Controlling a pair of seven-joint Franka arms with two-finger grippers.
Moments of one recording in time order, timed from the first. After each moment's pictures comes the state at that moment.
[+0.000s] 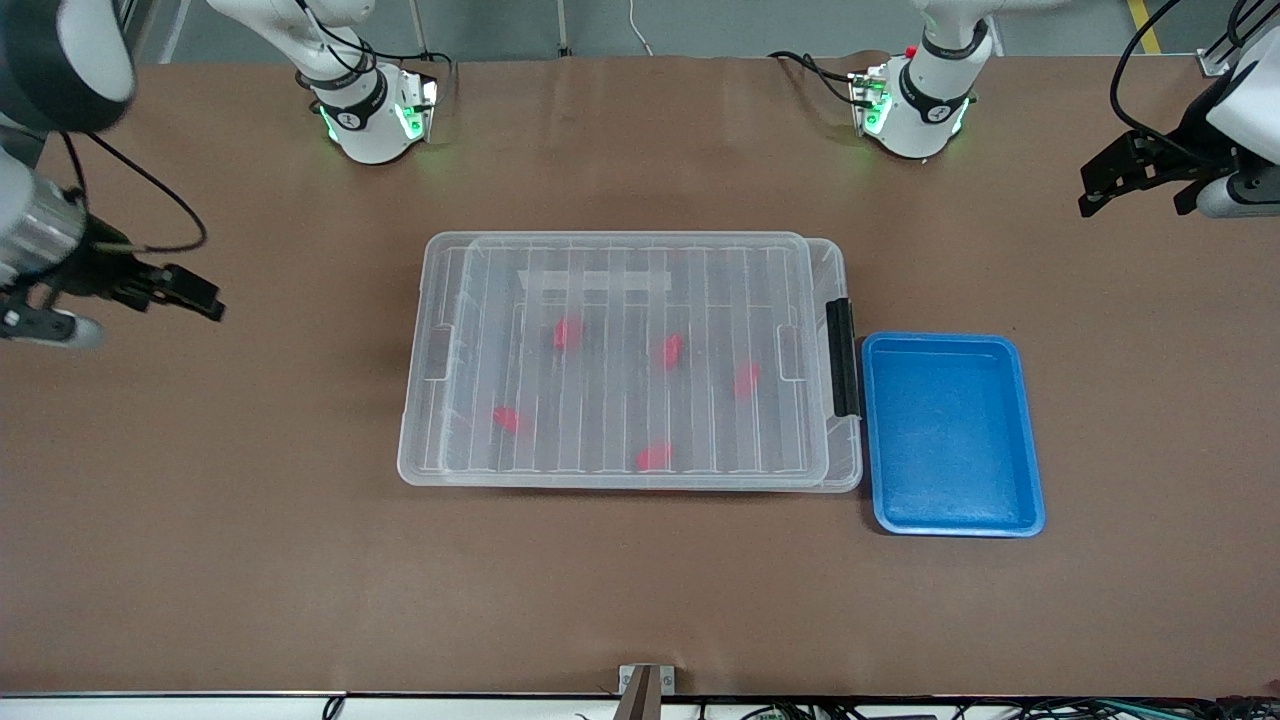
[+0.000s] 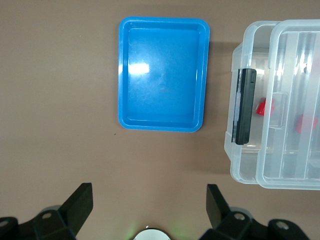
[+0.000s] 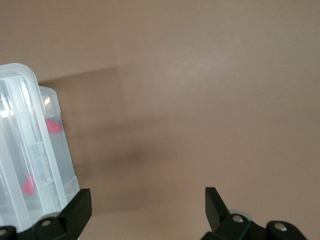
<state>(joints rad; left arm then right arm) 0.03 -0.11 -0.13 -1.60 0.00 1.47 -0.09 -0.11 -0.06 0.06 -1.74 0.03 1.66 0.14</state>
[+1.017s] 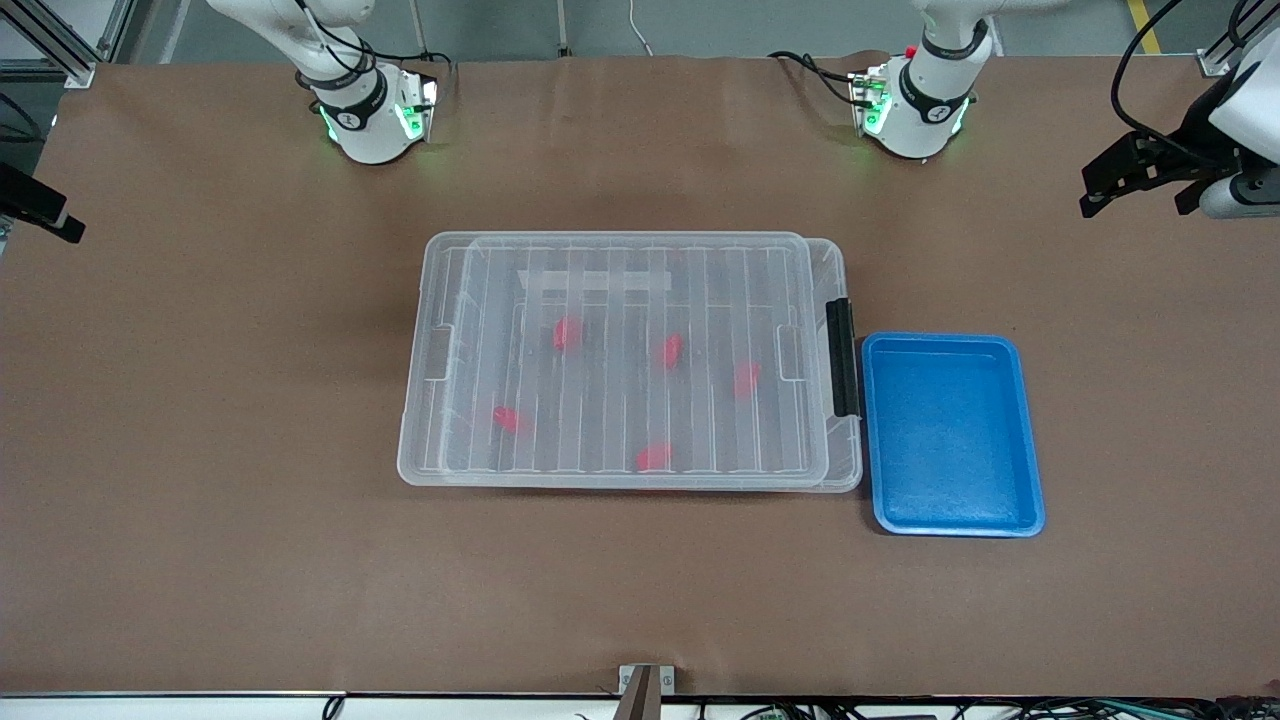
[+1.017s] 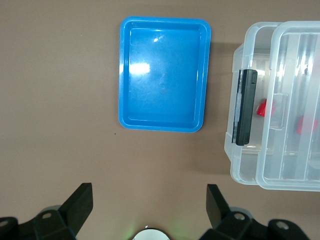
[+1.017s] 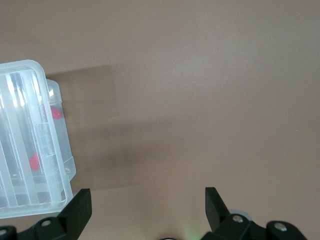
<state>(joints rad) 0.03 -0.11 -0.13 -1.60 0.00 1.47 -0.09 -0.11 -0.02 -0.02 -1.46 0.03 1.42 0.01</state>
